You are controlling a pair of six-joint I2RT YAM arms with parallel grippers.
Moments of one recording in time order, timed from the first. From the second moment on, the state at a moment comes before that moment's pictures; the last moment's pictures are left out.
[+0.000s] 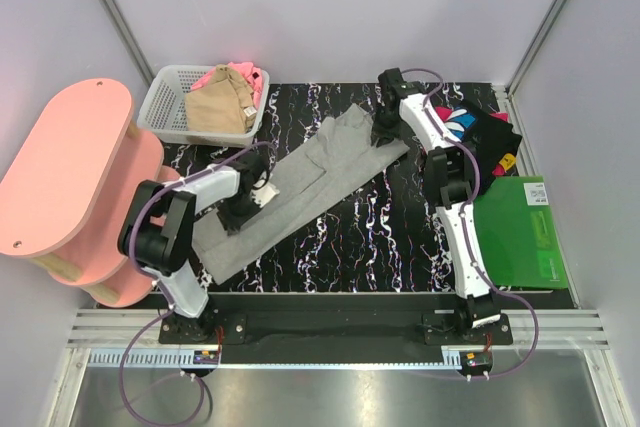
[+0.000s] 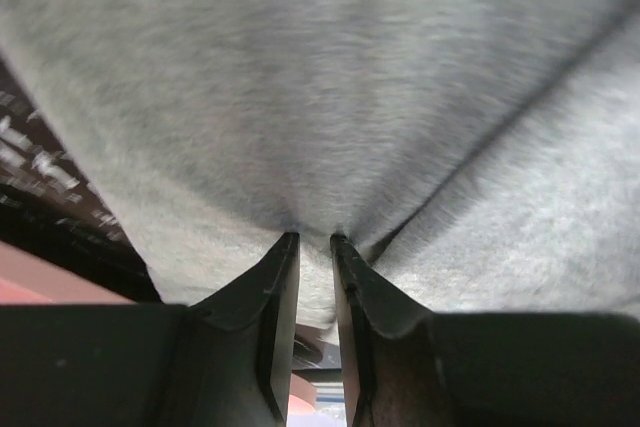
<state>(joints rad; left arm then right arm) -0.31 1.71 0.98 -0.81 -0.18 0.44 0.28 2.60 2.41 -1.01 -0.05 0.48</state>
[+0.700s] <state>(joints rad) -0.54 1.88 1.19 -1.00 0.01 0.37 0.08 2.81 2.74 -0.97 -0.42 0.57</state>
